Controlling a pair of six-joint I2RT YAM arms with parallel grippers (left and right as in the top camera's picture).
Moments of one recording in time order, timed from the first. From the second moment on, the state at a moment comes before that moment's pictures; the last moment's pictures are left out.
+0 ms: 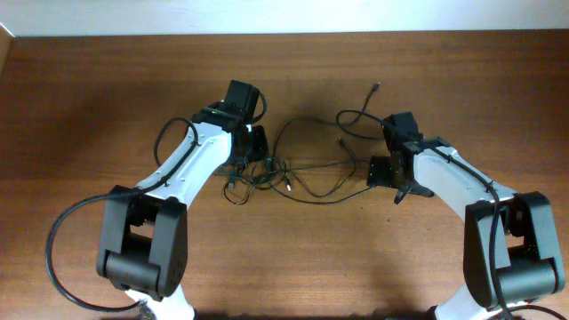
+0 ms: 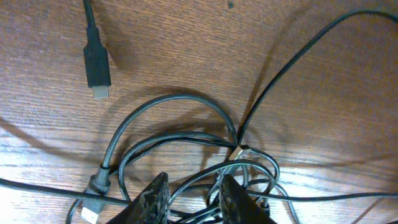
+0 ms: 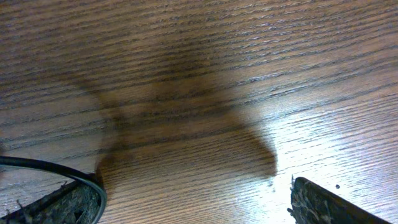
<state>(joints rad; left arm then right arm) -0.30 1.87 1.34 -0.74 0.05 -0.51 0.19 1.80 1.03 -0.65 0.17 0.41</state>
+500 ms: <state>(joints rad) -0.32 1.87 1.33 -0.90 0.05 -0.10 0.19 1.81 1.06 -0.67 0.07 0.35</state>
